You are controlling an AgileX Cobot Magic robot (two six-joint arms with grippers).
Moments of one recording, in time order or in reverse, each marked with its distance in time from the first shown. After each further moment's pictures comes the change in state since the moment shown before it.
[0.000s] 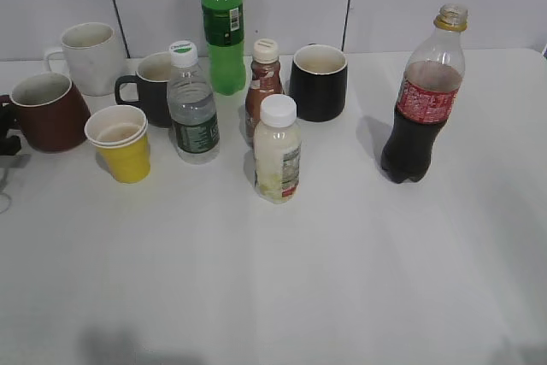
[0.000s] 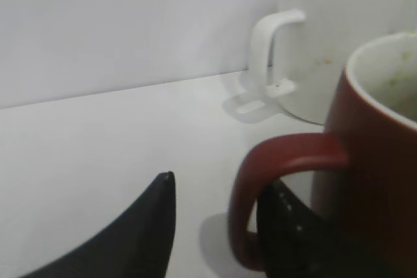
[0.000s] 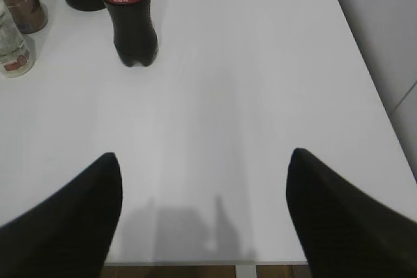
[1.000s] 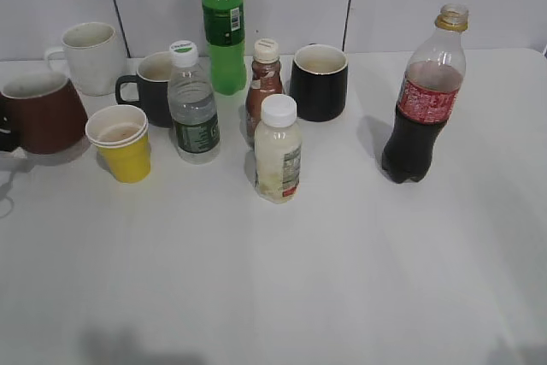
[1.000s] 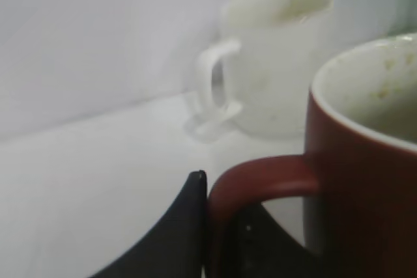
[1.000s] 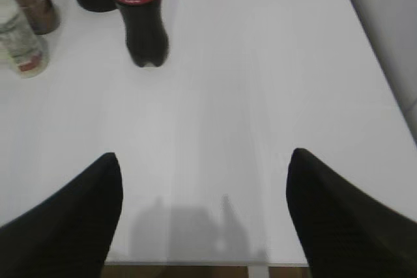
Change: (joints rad) left arm -0.025 -0.128 0.072 0.050 0.071 0.022; right arm 0.000 0.000 0.000 0.019 0.000 -0.001
